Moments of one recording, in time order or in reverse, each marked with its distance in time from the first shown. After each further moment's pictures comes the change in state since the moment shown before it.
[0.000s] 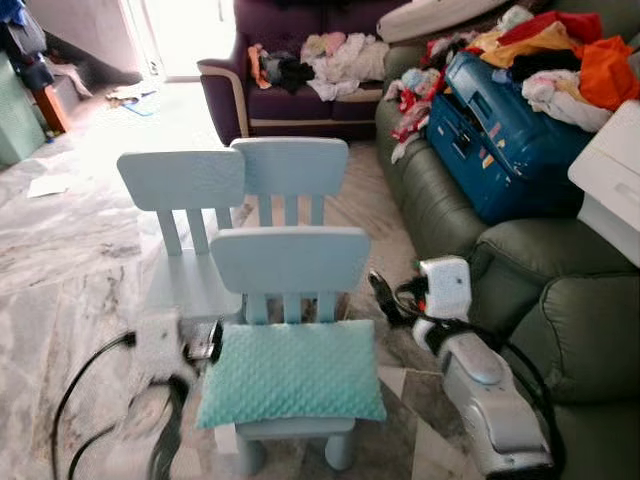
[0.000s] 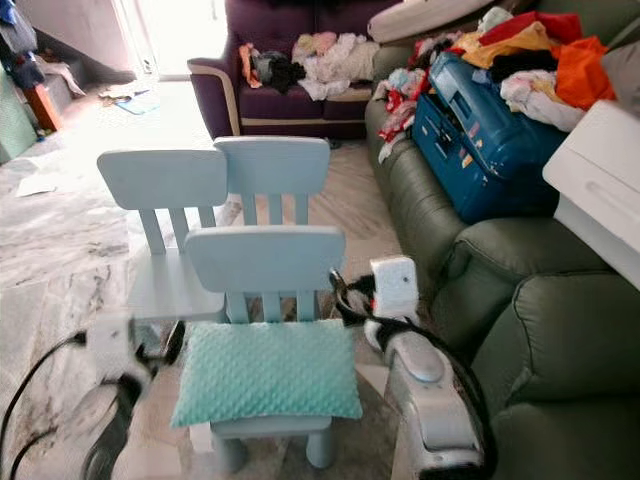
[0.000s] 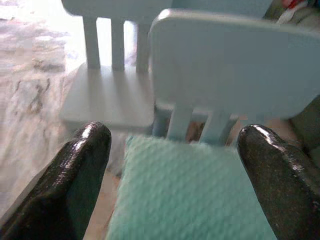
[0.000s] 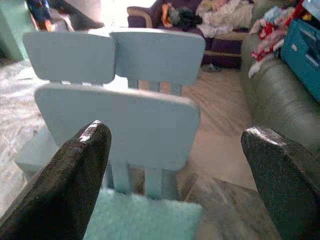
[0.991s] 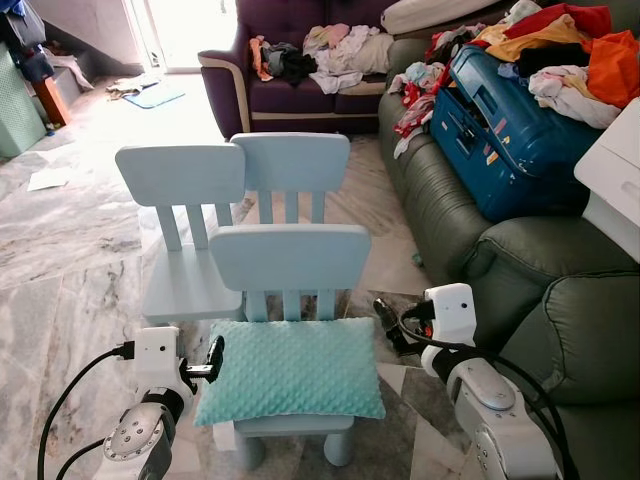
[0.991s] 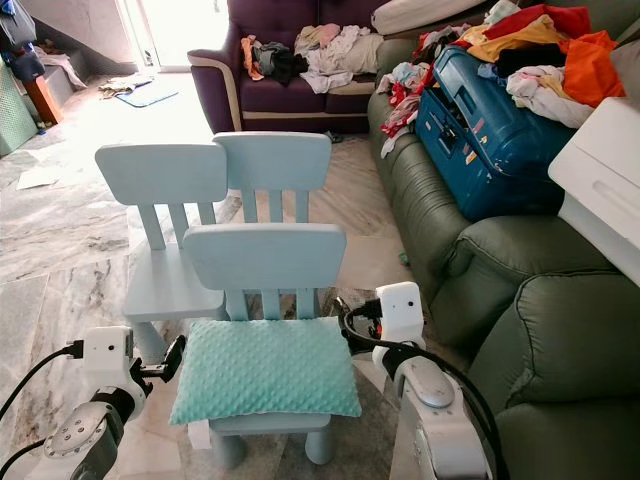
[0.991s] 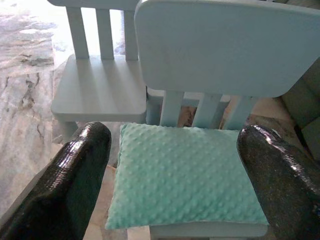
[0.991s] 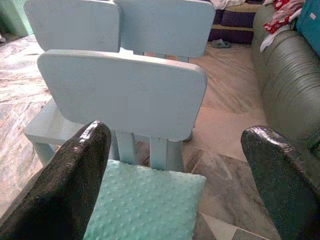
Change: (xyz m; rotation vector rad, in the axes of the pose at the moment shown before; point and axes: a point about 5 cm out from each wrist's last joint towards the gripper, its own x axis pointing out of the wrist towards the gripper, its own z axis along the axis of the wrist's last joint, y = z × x) left arm -0.014 -0.003 0.004 0.043 0.022 -0.063; right arm -0.017 0.002 -0.017 0.005 0.072 0.029
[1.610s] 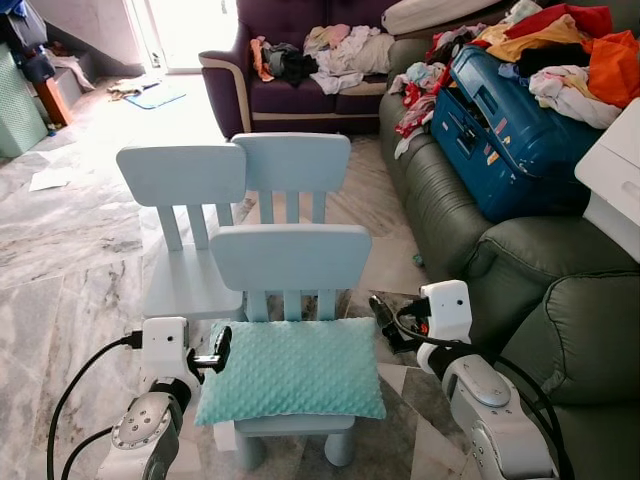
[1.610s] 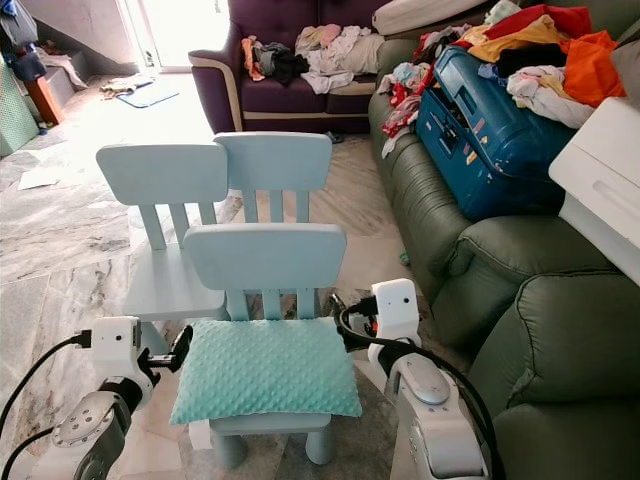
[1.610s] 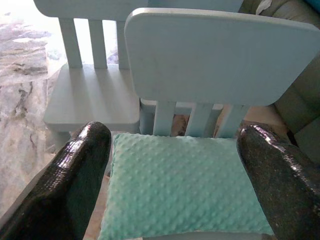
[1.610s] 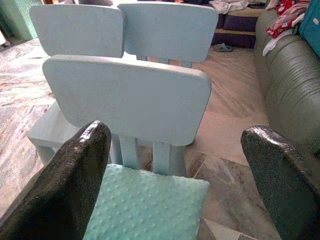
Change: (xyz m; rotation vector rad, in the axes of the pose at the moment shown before) left arm 0.006 -0.008 0.009 0.003 -0.027 -0.024; right arm 0.003 0.004 0.004 0.000 -0.016 0.008
